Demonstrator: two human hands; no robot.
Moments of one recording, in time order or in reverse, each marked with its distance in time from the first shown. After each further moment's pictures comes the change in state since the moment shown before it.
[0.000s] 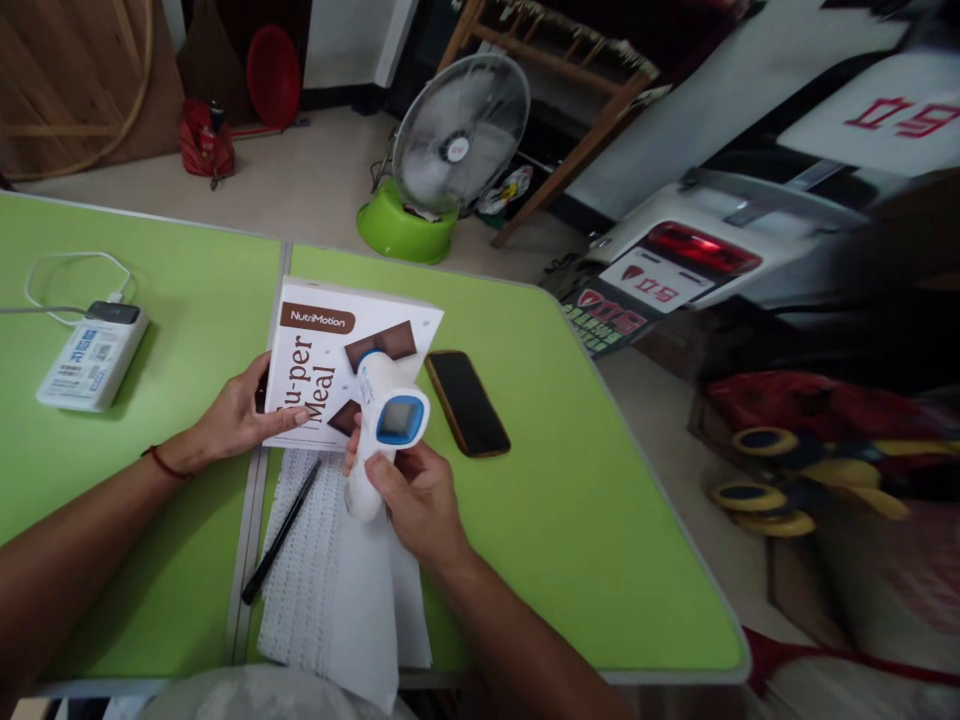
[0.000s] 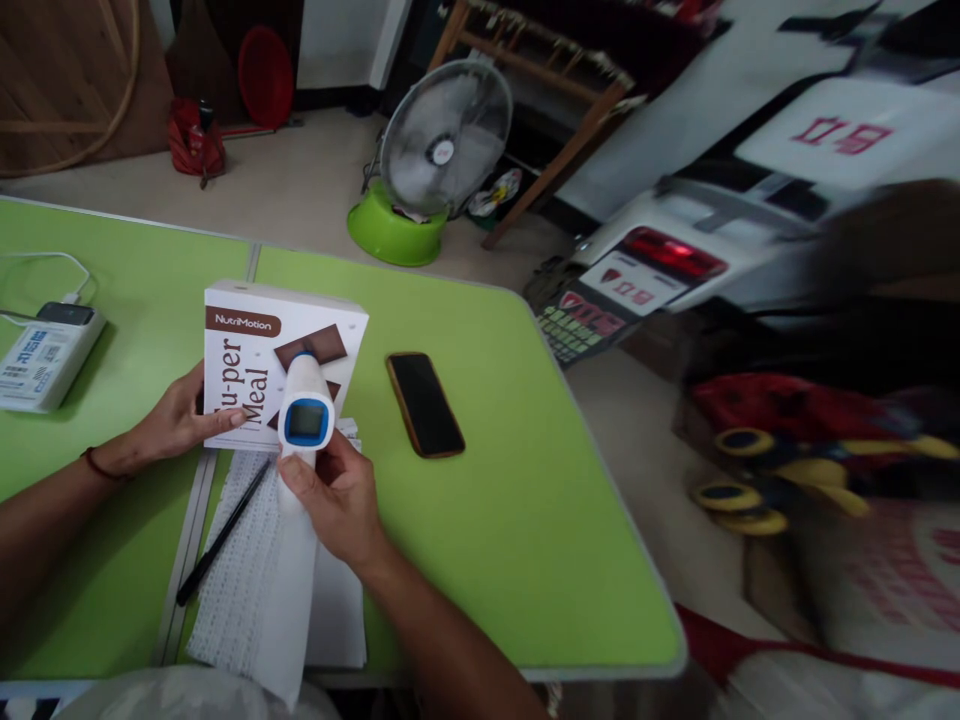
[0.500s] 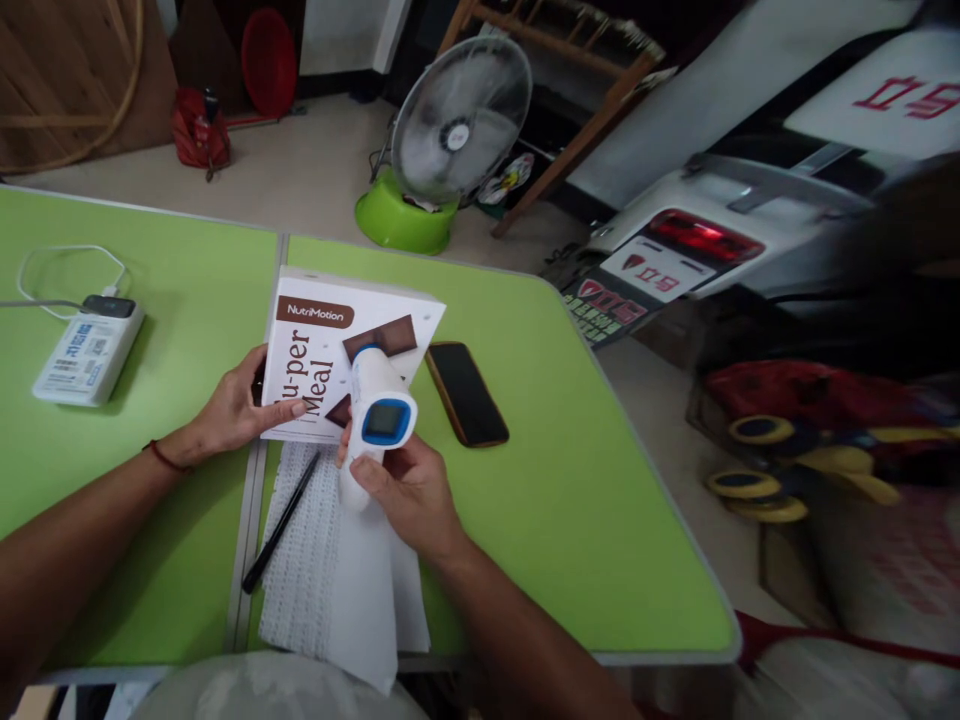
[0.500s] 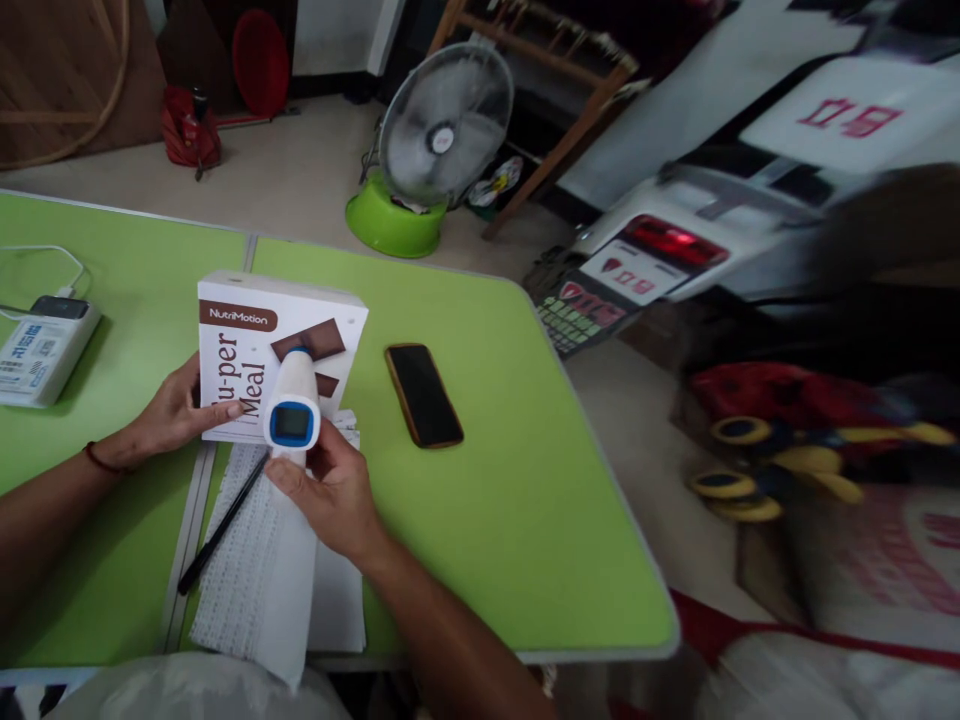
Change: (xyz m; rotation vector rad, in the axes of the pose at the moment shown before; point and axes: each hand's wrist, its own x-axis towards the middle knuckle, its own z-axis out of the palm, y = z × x) left_hand 0.000 -0.006 0.001 -0.036 0.044 0.029; right_hand 0.000 0.000 -0.006 -0.134 -0.140 -0.083
